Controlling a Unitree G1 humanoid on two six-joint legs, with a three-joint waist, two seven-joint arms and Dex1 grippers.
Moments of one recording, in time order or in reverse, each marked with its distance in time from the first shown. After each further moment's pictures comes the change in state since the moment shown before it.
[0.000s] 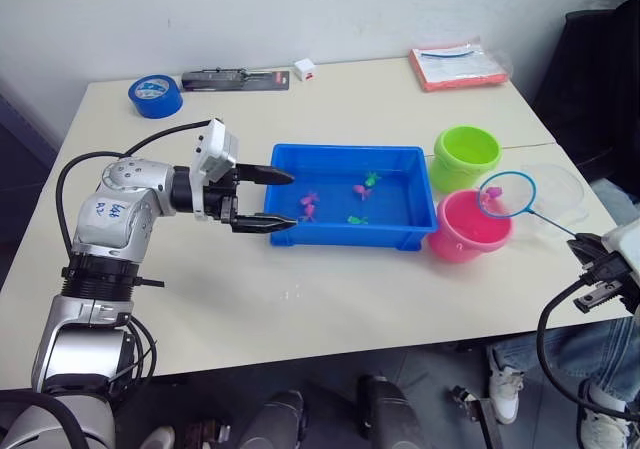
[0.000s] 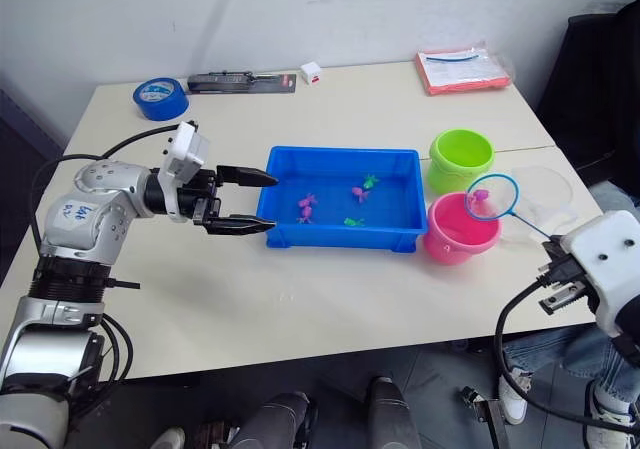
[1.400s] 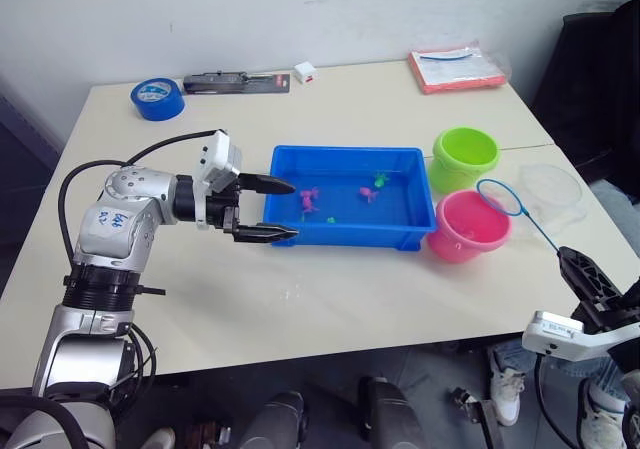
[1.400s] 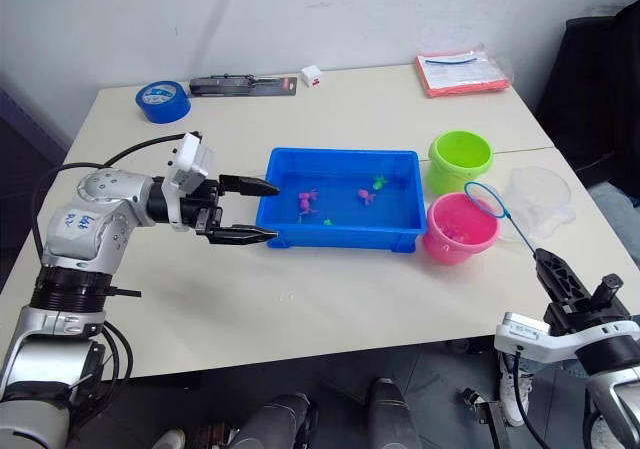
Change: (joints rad) left arm 0.051 -0.001 0.020 -0.089 0.011 0.043 0.015; right arm 0.233 0.162 0.212 0.342 -1.213 -1.112 -0.531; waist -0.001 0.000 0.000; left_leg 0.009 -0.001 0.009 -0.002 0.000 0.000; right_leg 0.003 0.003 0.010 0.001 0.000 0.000
